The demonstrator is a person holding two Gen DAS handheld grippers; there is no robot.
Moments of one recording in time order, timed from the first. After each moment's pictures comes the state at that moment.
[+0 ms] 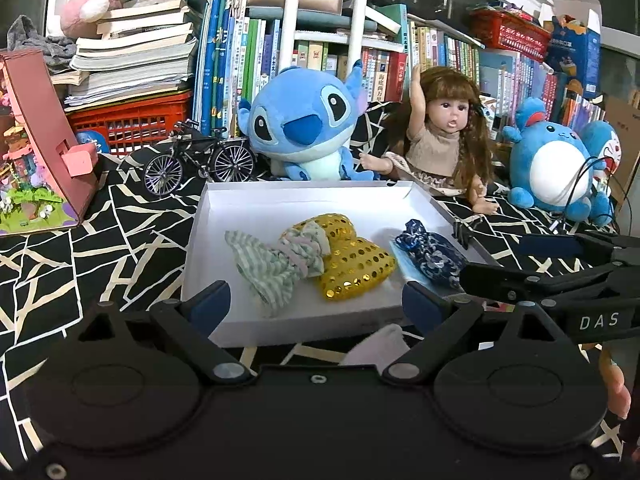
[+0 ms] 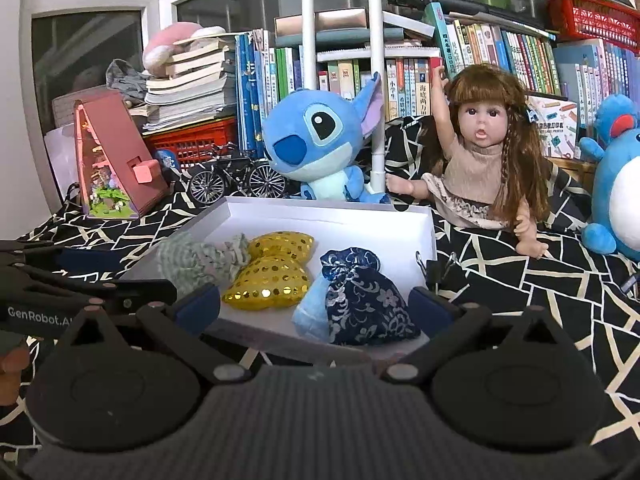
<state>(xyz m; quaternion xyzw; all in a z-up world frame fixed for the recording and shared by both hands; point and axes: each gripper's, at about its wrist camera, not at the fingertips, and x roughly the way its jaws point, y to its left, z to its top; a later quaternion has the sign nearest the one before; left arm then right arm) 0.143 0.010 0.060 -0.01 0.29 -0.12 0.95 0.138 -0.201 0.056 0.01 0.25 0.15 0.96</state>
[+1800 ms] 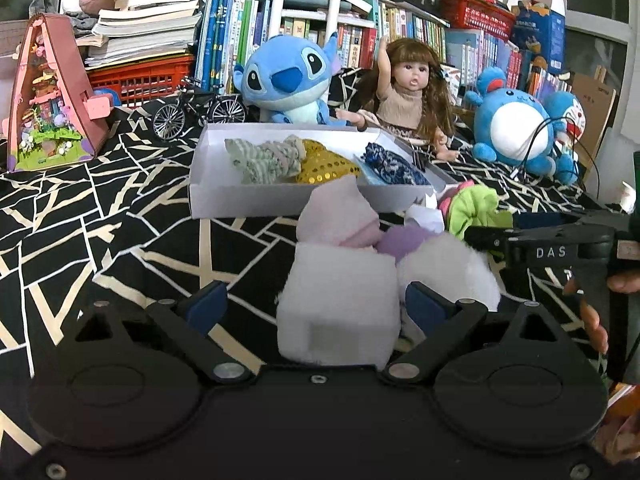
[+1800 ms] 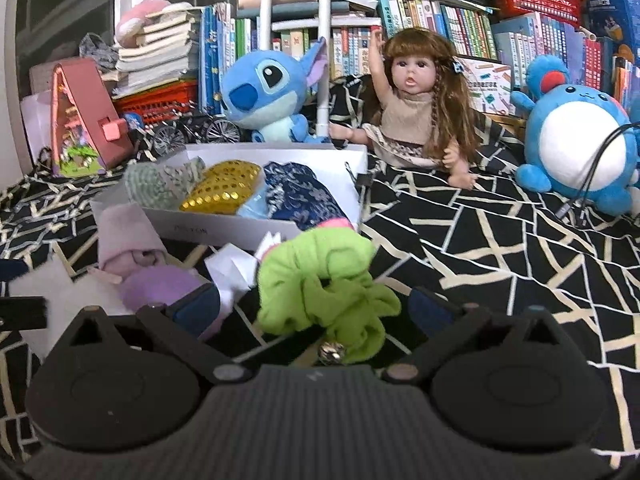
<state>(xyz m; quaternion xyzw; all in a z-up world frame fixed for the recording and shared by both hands) 0.026 0.026 0.022 -0.01 0.30 -0.14 0.94 0.071 -0.234 0.013 -0.01 0.27 0.08 0.96</state>
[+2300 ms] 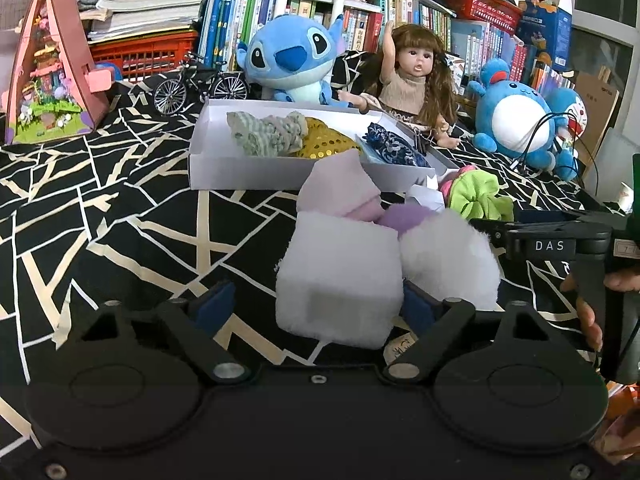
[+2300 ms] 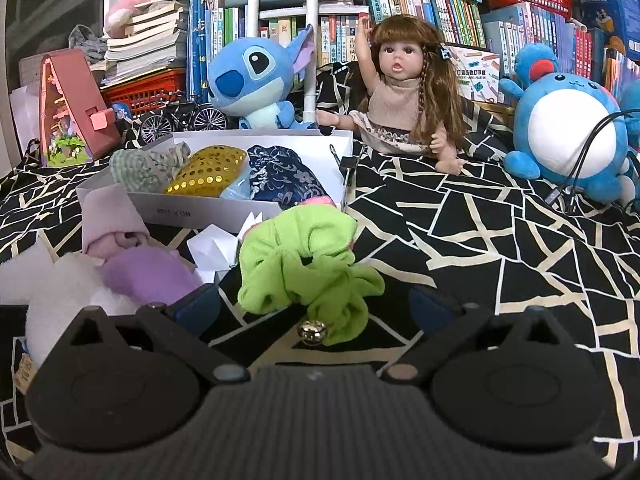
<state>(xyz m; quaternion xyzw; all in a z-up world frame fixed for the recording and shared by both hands) 0.026 0.030 0.012 -0.03 0.33 -0.14 0.93 0.069 -0.238 0.004 -0.01 0.28 0.06 0.96</state>
